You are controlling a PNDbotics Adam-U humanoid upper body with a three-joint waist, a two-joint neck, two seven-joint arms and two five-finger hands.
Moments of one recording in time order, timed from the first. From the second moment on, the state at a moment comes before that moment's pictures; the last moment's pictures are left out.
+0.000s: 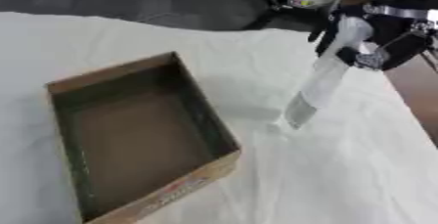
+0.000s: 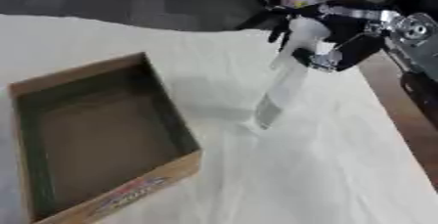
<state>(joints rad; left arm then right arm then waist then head) -0.21 0.36 0.16 -1.98 0.32 -0.13 -0.19 -0.64 -1.06 0.04 -1.42 -0.52 -0.29 0.86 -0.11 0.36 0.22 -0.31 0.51</state>
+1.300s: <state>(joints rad) -0.20 0.36 0.17 -1.98 0.33 -0.13 -0.19 -0.63 -1.06 0.05 -1.47 -0.63 -0.31 0.86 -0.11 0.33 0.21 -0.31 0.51</state>
